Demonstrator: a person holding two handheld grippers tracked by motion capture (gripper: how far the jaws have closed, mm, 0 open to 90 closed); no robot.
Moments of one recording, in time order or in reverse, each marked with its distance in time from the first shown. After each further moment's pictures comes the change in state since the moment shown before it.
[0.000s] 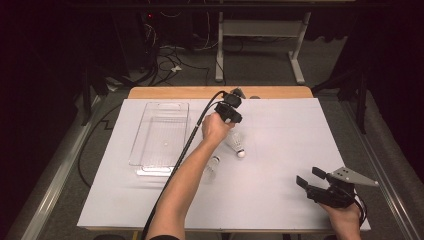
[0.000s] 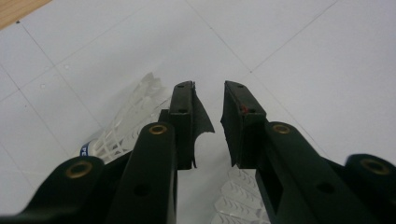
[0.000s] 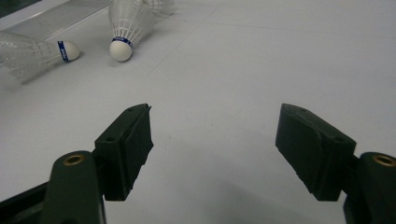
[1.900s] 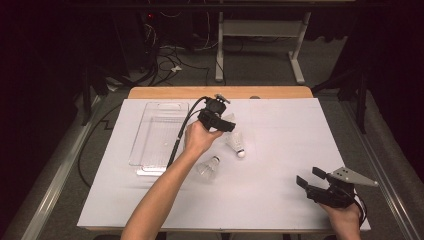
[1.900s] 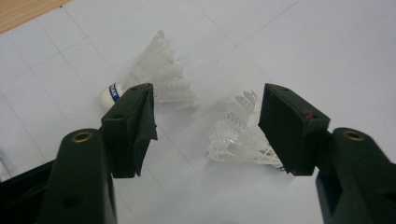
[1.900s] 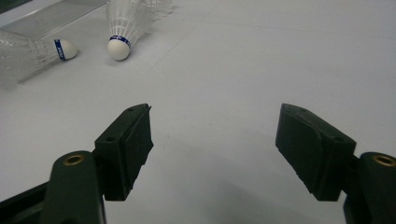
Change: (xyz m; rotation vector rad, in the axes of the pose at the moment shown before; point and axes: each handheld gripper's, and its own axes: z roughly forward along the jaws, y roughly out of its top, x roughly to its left) left arm 0.001 -0.053 -0.055 -0.112 -0.017 -0.012; right arm 0.001 0.000 0.000 0.004 -0.013 -0.003
